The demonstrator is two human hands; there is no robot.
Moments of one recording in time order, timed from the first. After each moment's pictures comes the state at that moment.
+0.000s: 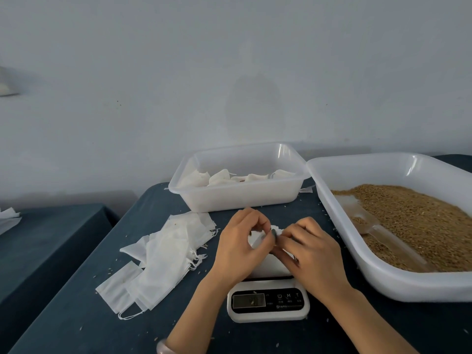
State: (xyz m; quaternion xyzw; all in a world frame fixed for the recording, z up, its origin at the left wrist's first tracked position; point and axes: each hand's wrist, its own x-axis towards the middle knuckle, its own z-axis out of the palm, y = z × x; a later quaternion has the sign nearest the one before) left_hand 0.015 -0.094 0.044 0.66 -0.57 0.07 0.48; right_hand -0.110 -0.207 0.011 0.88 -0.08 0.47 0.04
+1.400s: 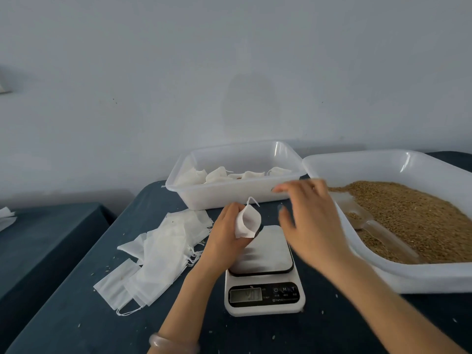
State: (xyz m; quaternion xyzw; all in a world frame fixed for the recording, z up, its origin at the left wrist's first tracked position) left_hand 0.048 -0.099 0.028 0.72 -0.51 0.03 0.47; right_hand -0.113 -0.198 0.082 0.89 -0.21 0.41 -0.04
